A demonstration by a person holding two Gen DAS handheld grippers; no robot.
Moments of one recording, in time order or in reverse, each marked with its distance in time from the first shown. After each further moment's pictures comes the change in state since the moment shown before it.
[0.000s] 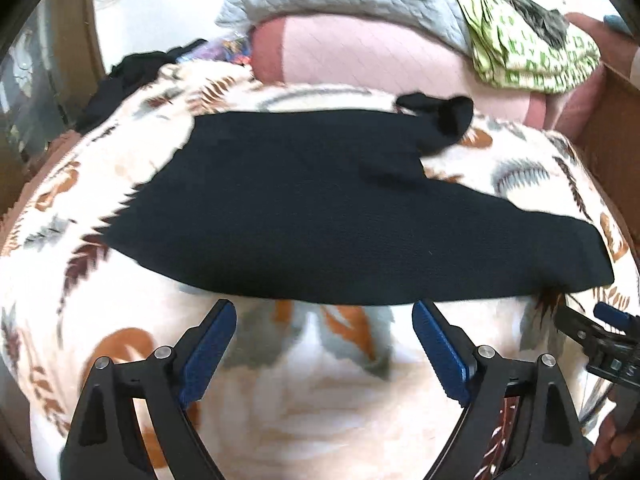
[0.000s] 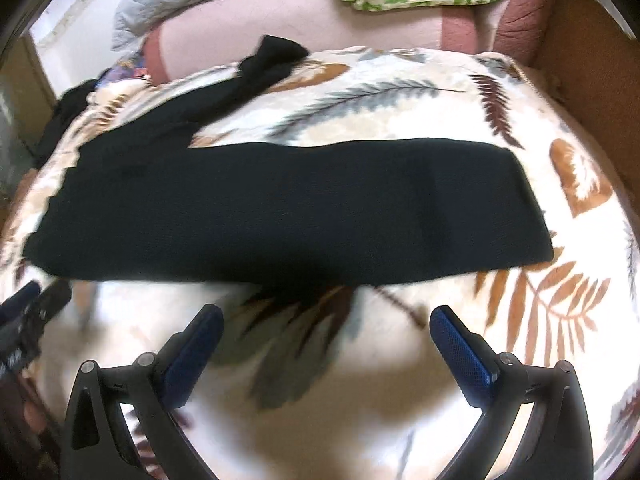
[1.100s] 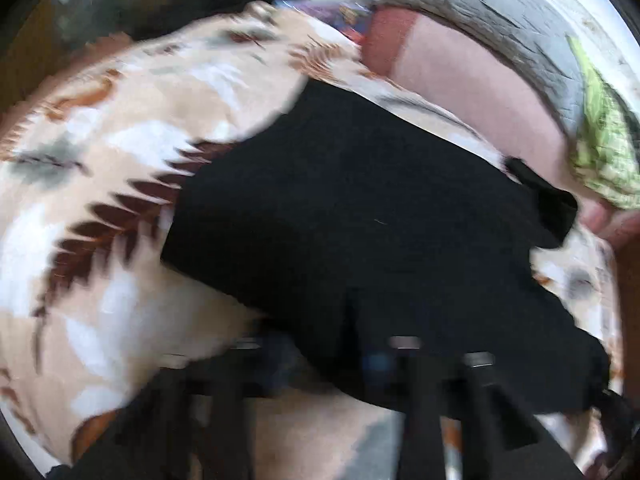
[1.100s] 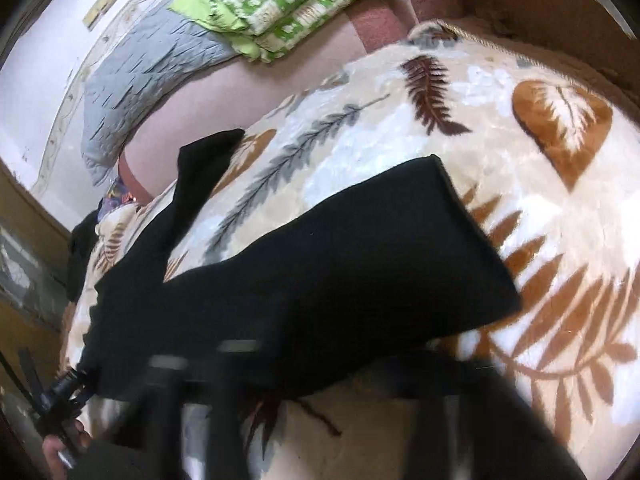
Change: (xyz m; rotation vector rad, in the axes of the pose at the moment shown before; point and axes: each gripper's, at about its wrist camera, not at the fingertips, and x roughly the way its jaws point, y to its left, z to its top) left arm 0.070 0.096 0.032 -0.366 0.064 -0.037; right arm 0.030 -0.109 0.035 0.400 -0.084 0.179
